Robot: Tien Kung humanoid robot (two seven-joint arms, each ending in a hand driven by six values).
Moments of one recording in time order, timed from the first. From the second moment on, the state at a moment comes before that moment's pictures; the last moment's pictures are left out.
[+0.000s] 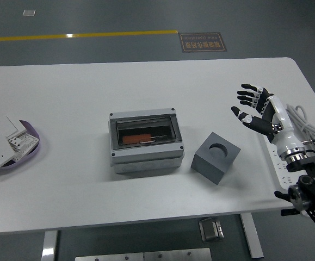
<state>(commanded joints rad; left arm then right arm) 0.02 0.26 -0.32 -0.32 0.35 0.08 0.22 0.17 -0.46 1.04 1.34 -0.93 -0.24 0.43</state>
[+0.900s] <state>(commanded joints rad) 0.03 0.25 -0.28 -0.31 0.28 0.09 0.20 0.16 -0.45 1.00 1.40 -0.89 -0.28 0.49</state>
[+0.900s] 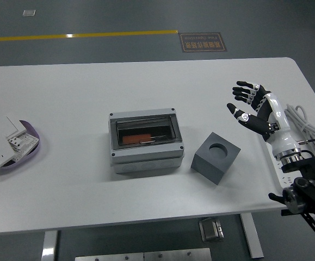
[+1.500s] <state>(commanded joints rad) 0.02 0.25 -0.28 -0.31 0.28 0.08 0.19 0.22 -0.42 0.92 1.40 -0.89 -0.34 0.50</state>
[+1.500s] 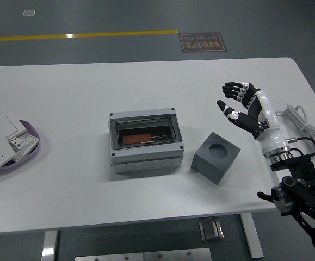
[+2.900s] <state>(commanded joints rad) 0.02 0.25 -0.26 -0.32 0.25 0.09 0.18 0.25 -0.40 0.72 1.35 -0.88 -0.32 0.51</state>
